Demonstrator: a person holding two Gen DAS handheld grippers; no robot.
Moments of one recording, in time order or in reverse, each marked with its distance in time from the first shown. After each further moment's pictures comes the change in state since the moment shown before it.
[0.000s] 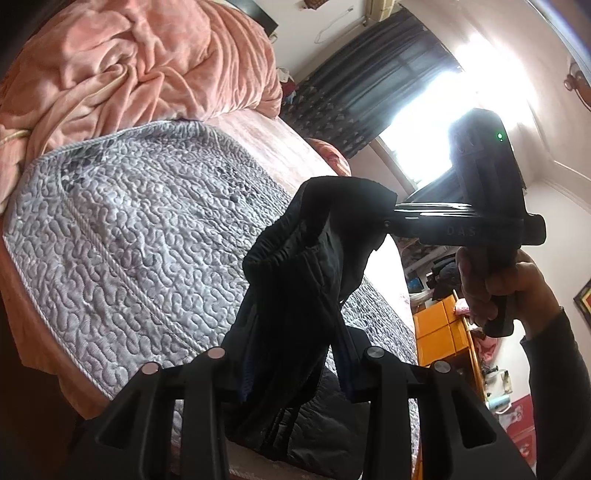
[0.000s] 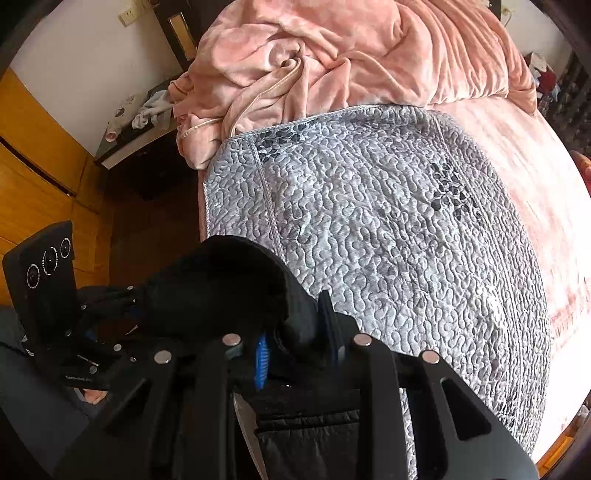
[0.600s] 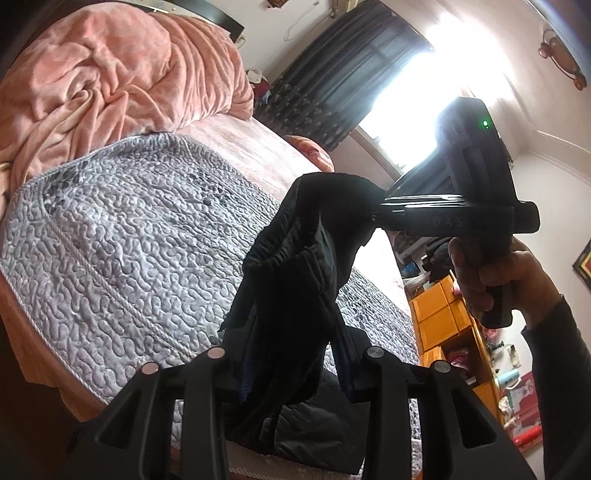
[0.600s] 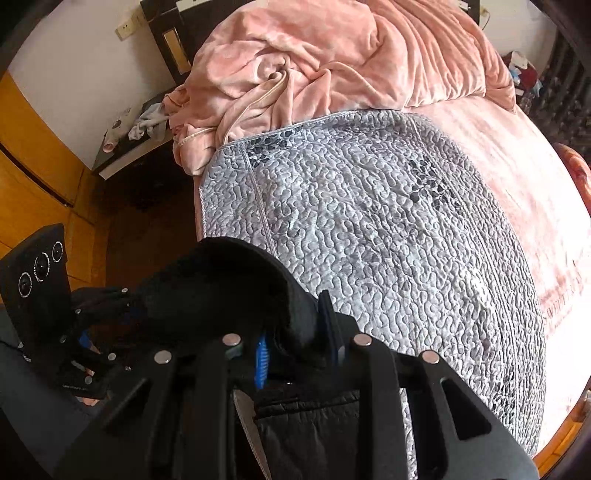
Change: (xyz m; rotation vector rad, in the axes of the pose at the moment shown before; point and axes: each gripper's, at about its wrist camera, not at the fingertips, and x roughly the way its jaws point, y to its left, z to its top) left arm -0.006 -0.051 -0.015 0.115 0.009 -0.015; right arm -0.037 -0.003 -0.043 0.039 -0.055 -0.032
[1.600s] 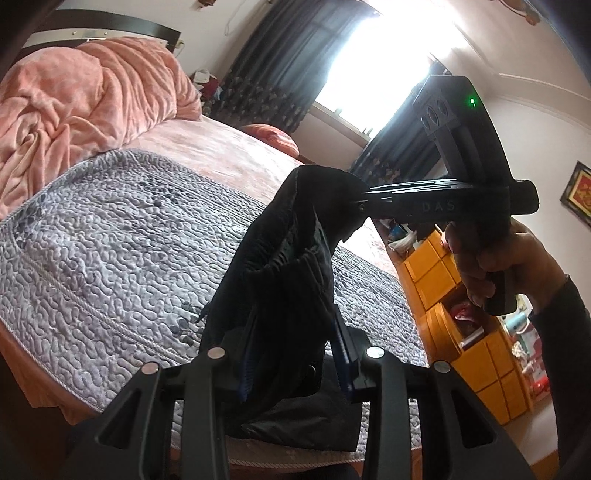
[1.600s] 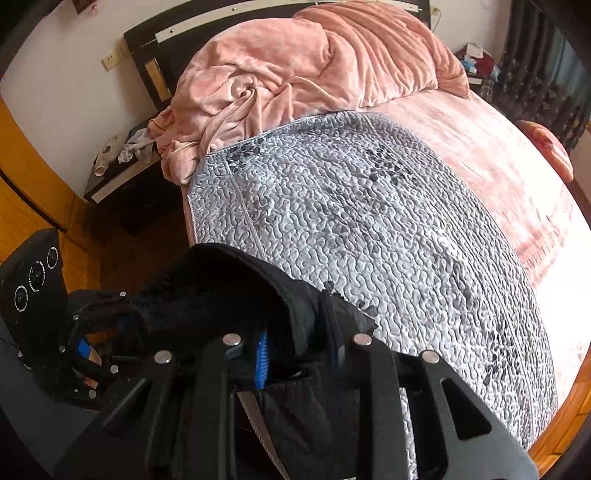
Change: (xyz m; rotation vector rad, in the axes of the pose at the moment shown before) left arm 0.006 -0.091 -0.042 0.213 0.063 -0.038; right arm -0.065 -0.011 -0.102 0.115 -0.103 -0.058
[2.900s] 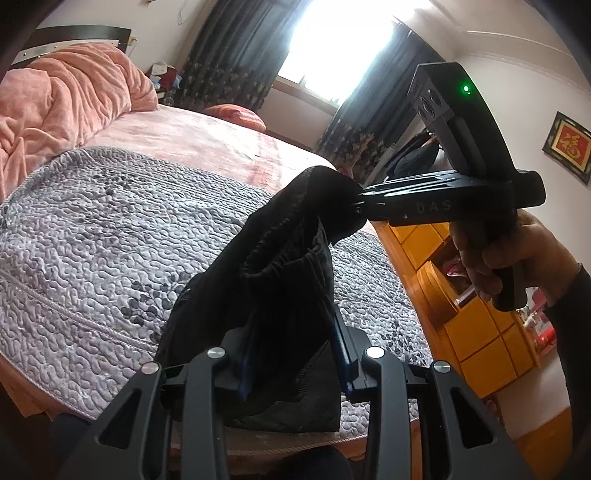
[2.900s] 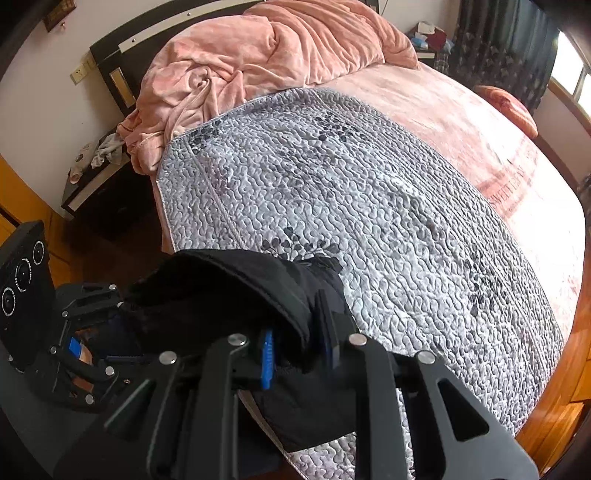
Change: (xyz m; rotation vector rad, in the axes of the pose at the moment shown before) left arm 0.042 -0.079 -0.046 0.134 0.101 -0.049; right arm -0.025 -0.036 -0.110 0.133 0.005 -0.089
